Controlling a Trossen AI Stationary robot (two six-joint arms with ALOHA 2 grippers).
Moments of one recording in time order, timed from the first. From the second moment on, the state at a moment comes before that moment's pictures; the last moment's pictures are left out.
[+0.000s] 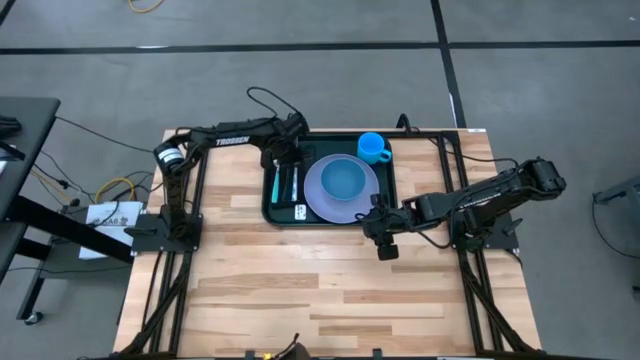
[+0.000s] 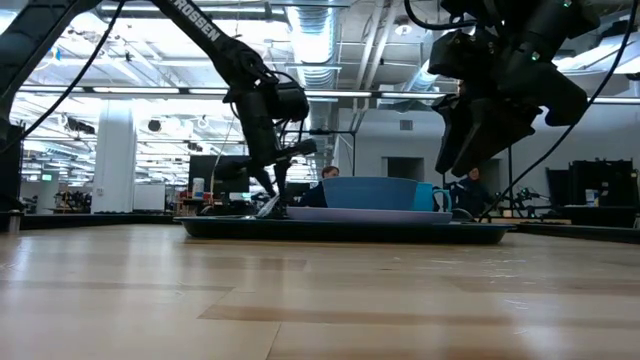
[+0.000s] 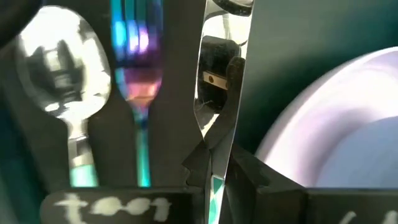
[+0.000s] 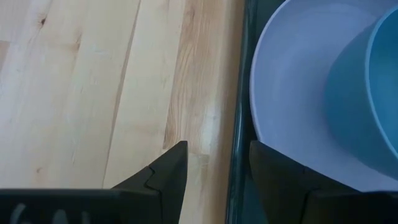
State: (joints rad) left arm 0.59 1.93 1.39 -0.66 0.12 -0.97; right arm 0.17 1.39 0.80 -0.44 0.18 -0.11
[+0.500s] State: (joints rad) left arm 0.58 1.93 1.39 -0.64 0.11 -0.96; right arm 0.17 1.39 0.80 -0.43 0.18 -0.11
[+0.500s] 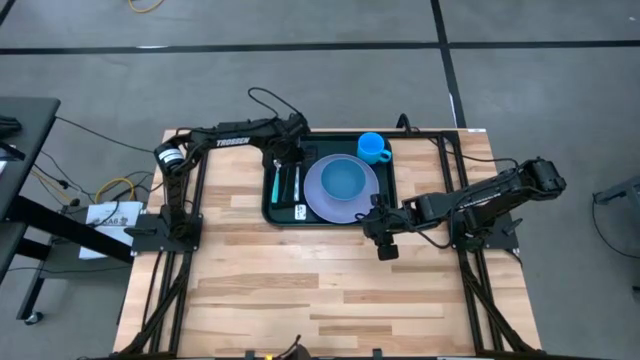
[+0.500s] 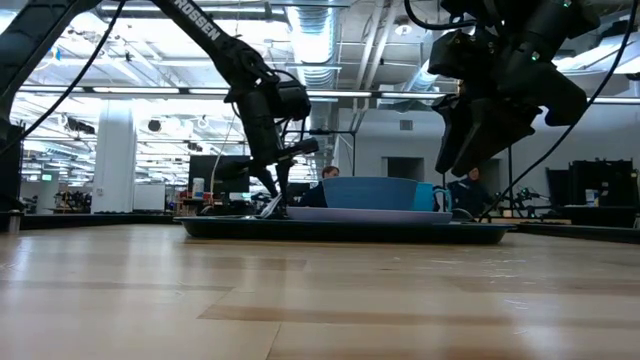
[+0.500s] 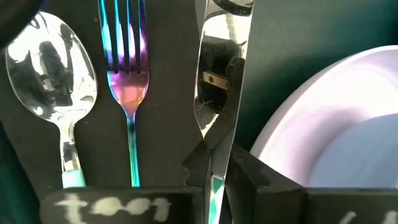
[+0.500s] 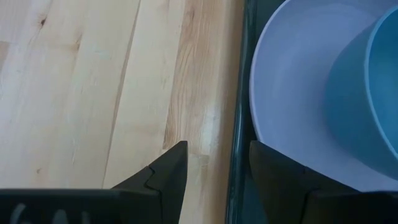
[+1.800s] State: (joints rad) left arm 0.57 1.93 1.39 -0.64 0.07 -0.93; right arm 0.17 1.39 0.80 -0.43 0.18 -0.11
